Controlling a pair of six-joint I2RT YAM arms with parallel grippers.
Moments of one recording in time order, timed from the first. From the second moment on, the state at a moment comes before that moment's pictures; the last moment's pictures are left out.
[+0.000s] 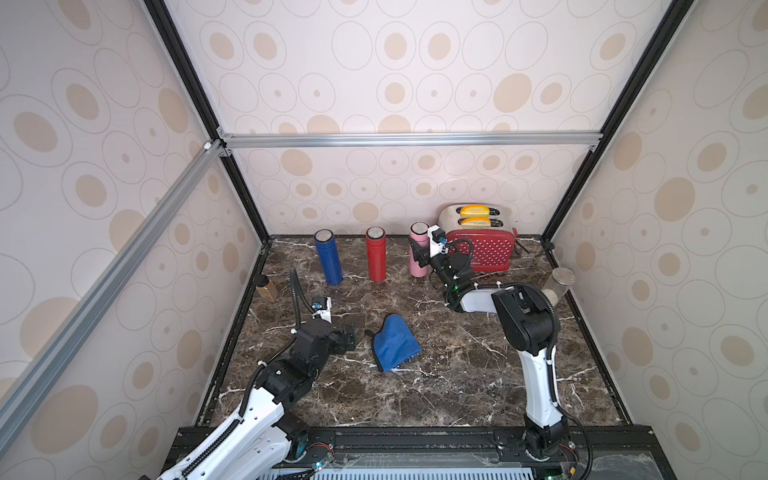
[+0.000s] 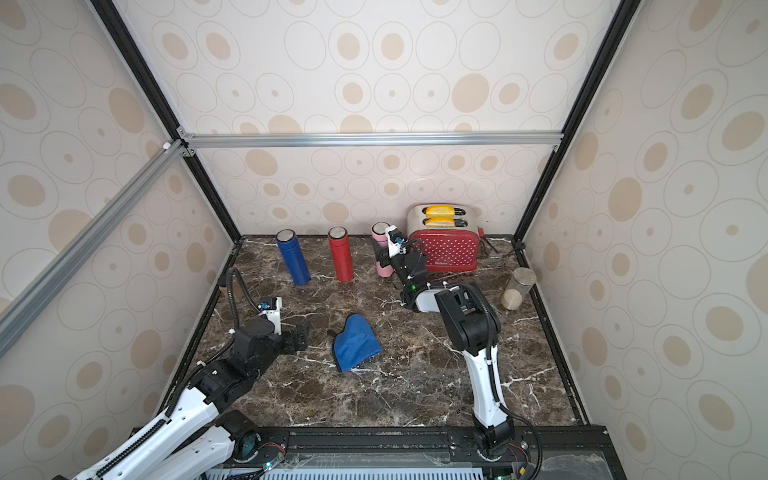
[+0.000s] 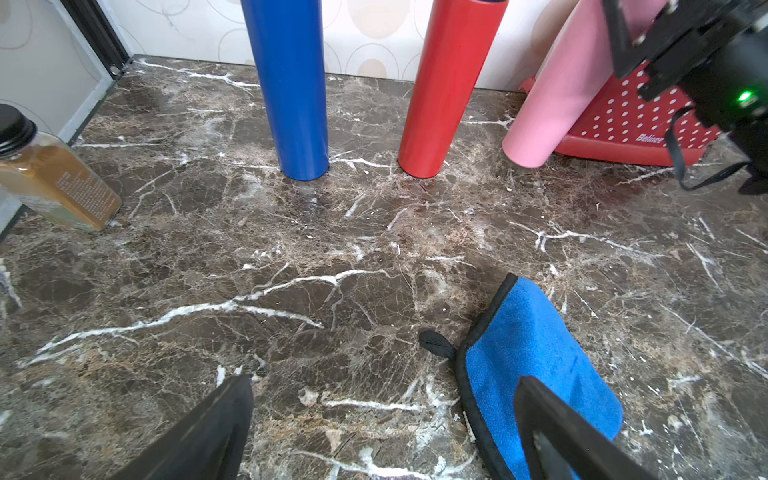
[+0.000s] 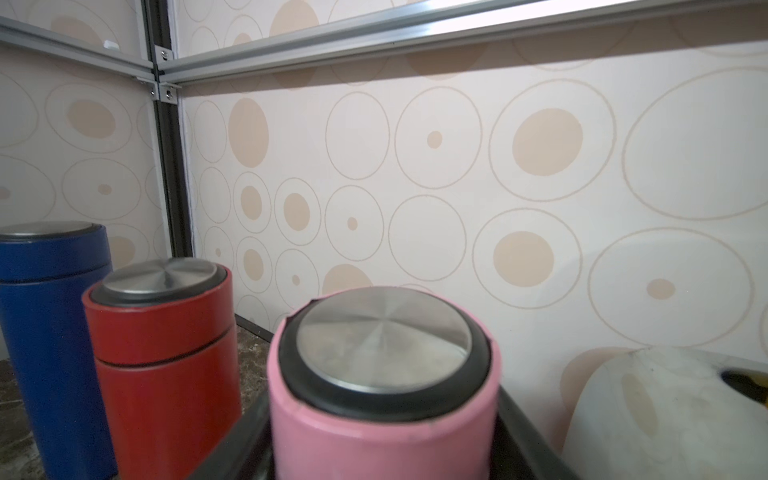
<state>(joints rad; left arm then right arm) -0.54 0.71 0.51 -0.35 -0.34 -0.37 0.54 2.21 1.30 1.14 -0.10 -0.07</state>
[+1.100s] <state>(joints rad) -0.54 0.71 0.49 -0.36 -0.38 -0.35 0.52 2.23 1.23 1.24 -0.05 -0.03</state>
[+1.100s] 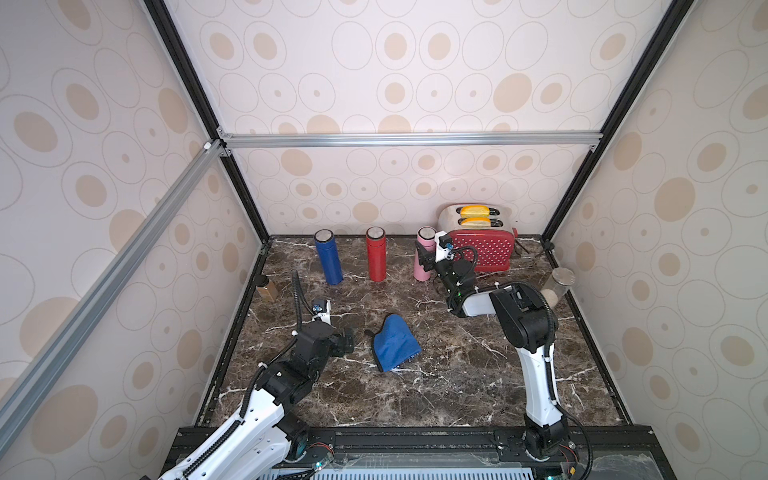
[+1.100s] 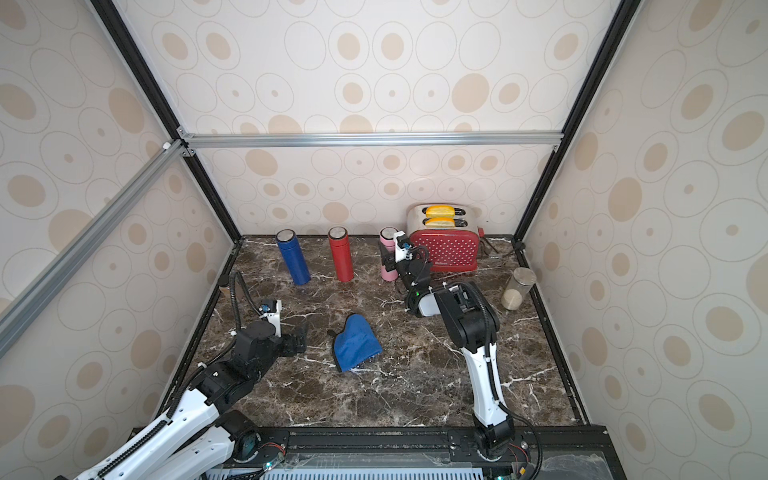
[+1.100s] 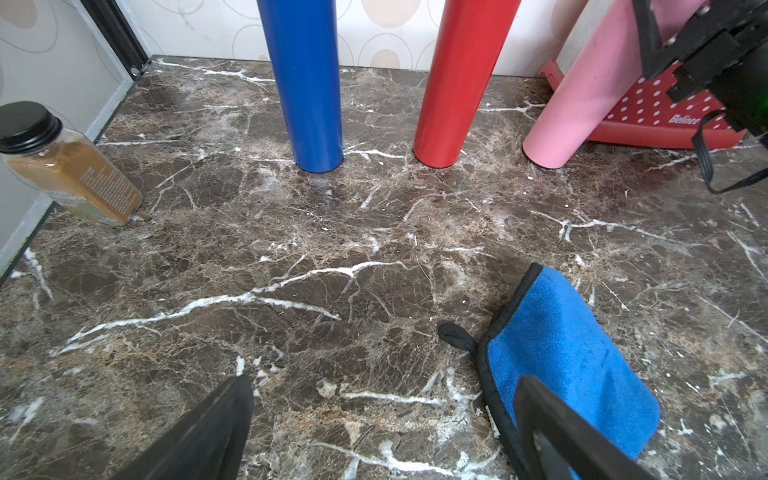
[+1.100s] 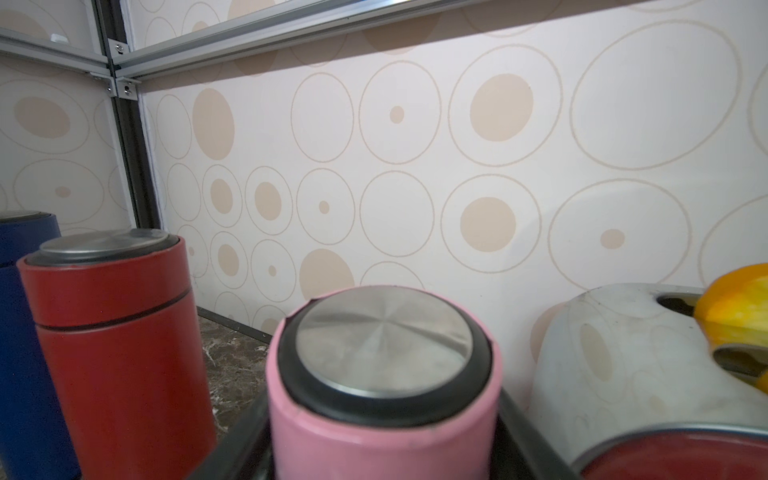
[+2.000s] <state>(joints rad) -0.54 0.66 0.49 -0.41 -0.41 -0.32 0.52 2.23 1.23 1.19 -0.04 -0.03</state>
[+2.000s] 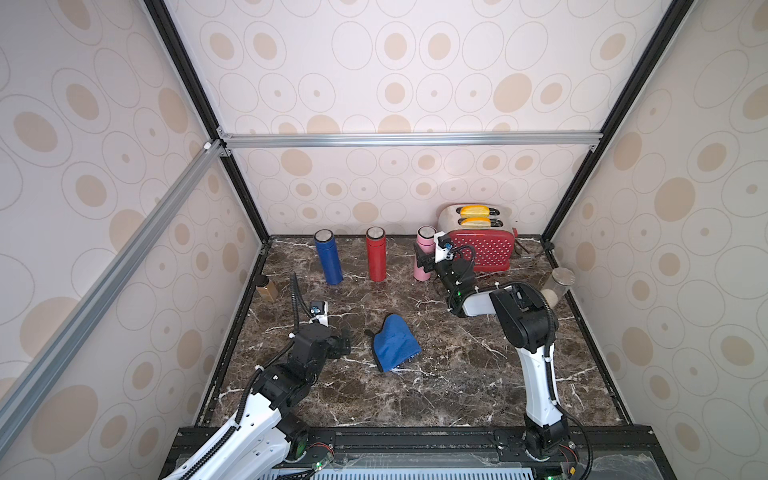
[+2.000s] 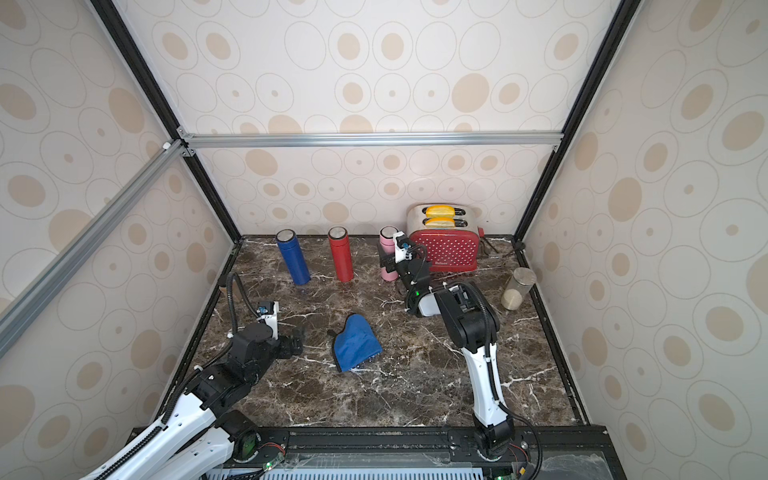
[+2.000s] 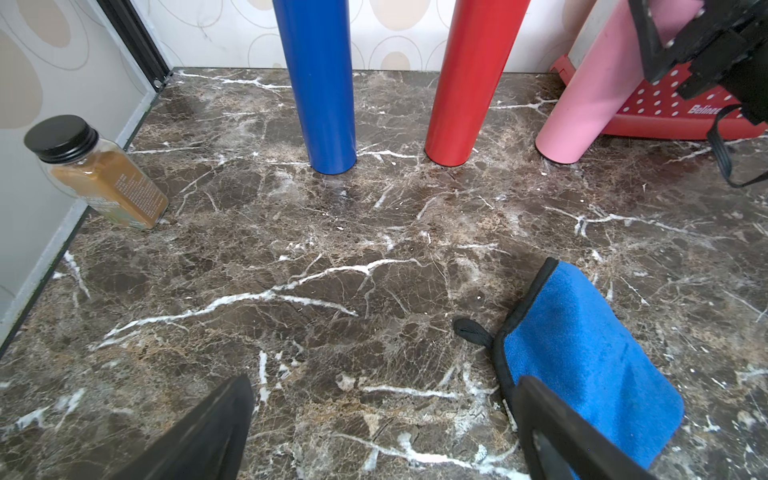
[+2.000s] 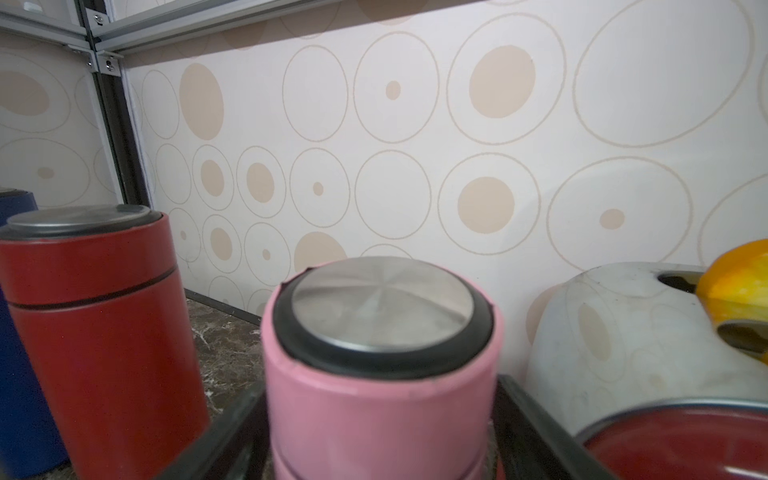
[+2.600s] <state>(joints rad) -0.45 0.63 0.40 -0.23 -0.43 -0.28 0.56 1.85 0.80 1.13 0.00 -0.02</state>
